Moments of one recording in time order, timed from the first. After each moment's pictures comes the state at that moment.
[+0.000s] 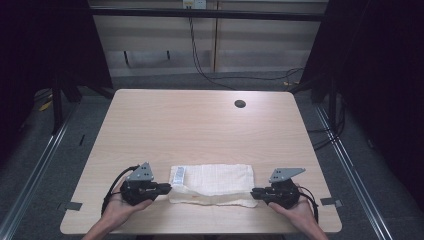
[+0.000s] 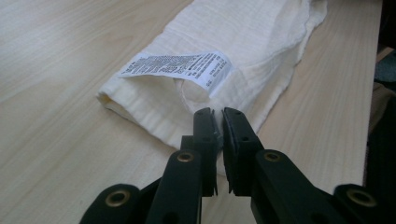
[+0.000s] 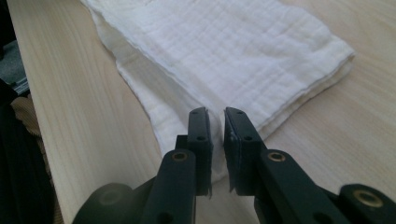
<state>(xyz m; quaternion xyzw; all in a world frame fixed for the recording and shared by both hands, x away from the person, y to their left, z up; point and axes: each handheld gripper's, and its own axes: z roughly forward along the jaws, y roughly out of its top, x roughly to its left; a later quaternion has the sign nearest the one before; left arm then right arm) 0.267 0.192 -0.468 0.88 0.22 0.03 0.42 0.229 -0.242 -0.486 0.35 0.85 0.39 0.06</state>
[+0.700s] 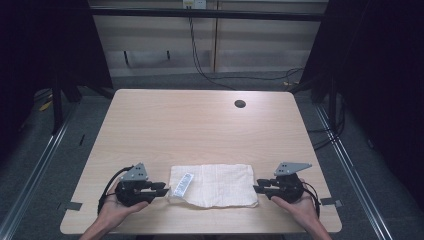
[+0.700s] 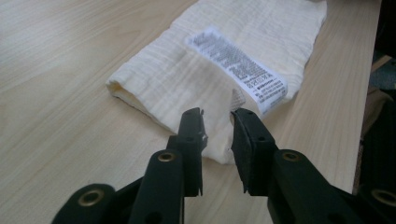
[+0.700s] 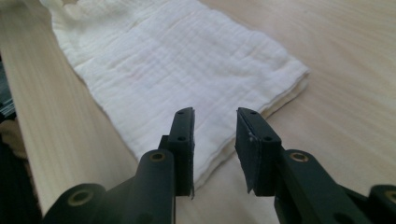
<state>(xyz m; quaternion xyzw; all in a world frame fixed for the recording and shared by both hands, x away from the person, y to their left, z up) 0.268 0.206 -0.464 0.87 0.24 0.03 0.43 0.241 -0.252 -0.474 0.37 0.83 0.41 0.08</state>
